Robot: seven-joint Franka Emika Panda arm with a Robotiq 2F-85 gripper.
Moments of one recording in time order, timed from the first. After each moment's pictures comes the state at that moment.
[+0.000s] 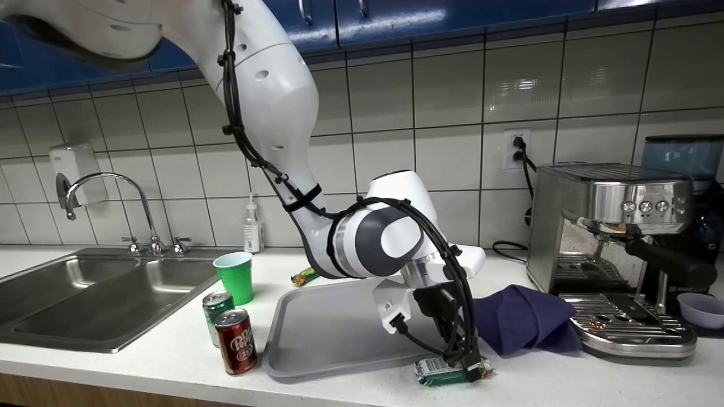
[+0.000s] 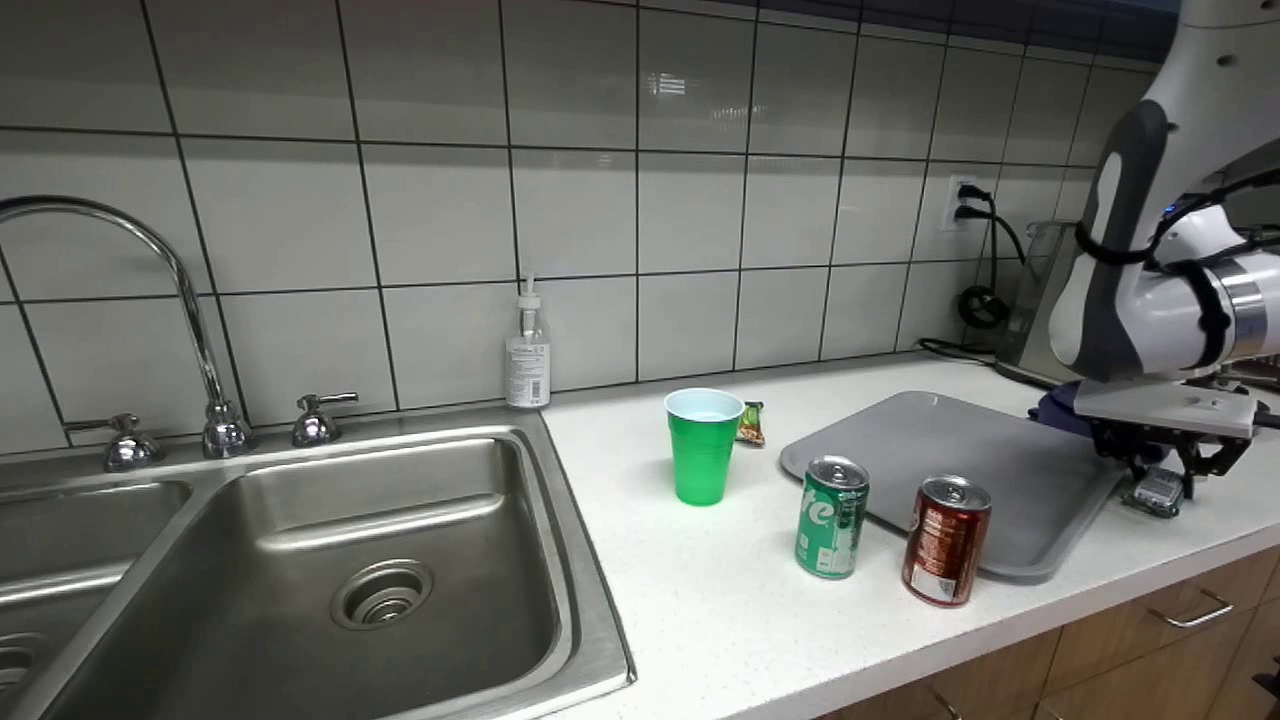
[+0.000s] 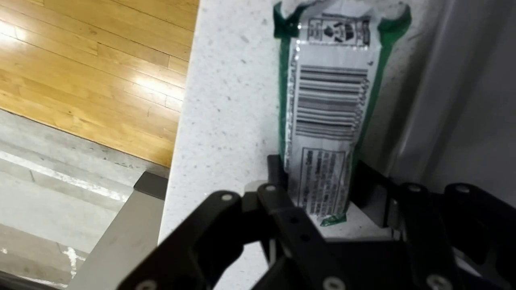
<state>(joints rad) -0.02 0.71 -0.60 -2.21 0.14 2.93 0.53</state>
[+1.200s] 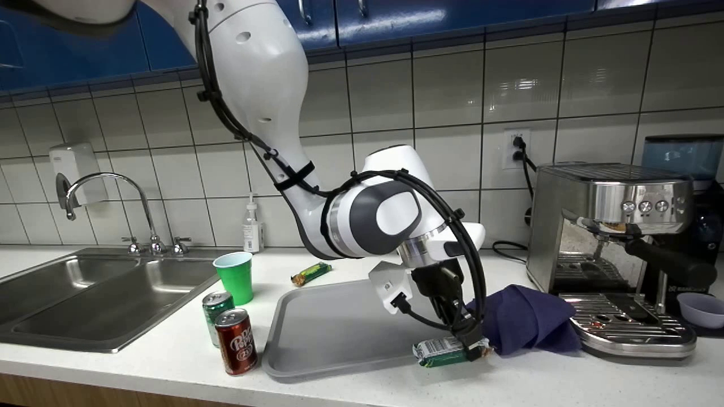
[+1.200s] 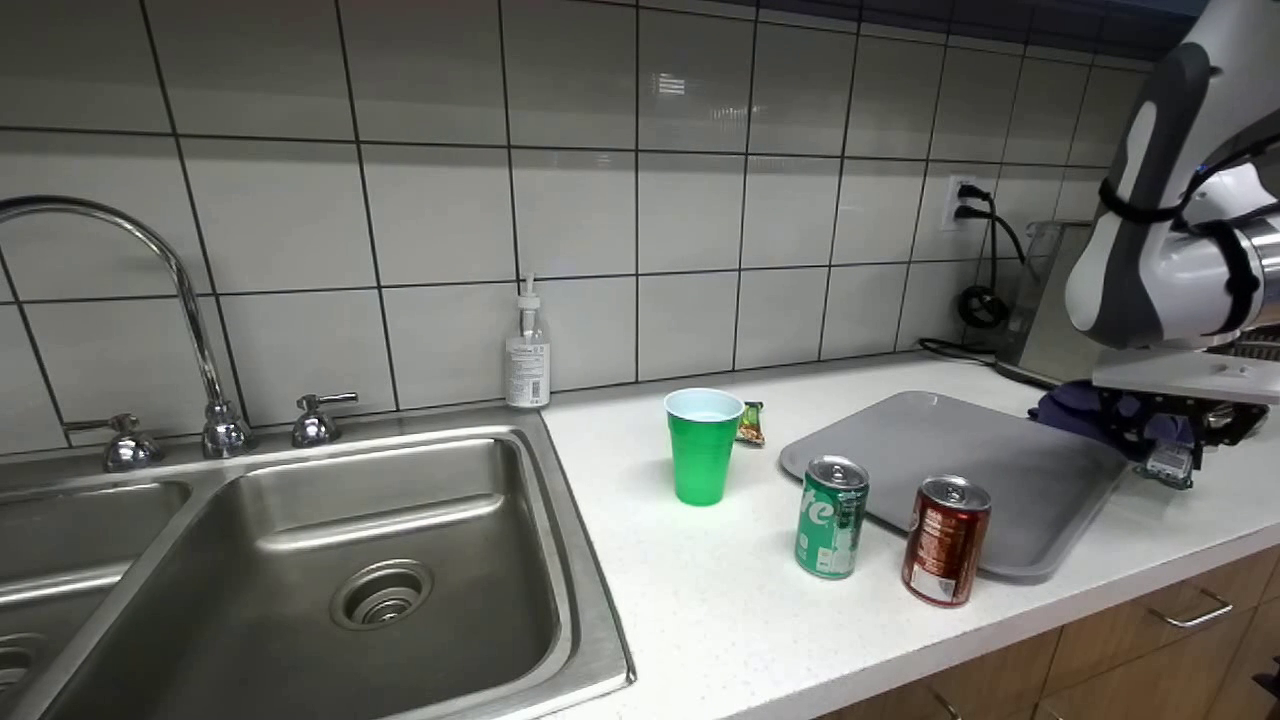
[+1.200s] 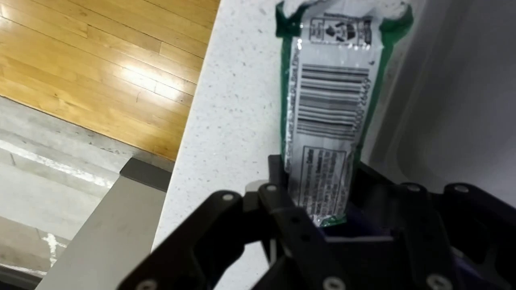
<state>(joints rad) 0.02 0.60 -0.65 -2.27 0.11 2.93 0.46</state>
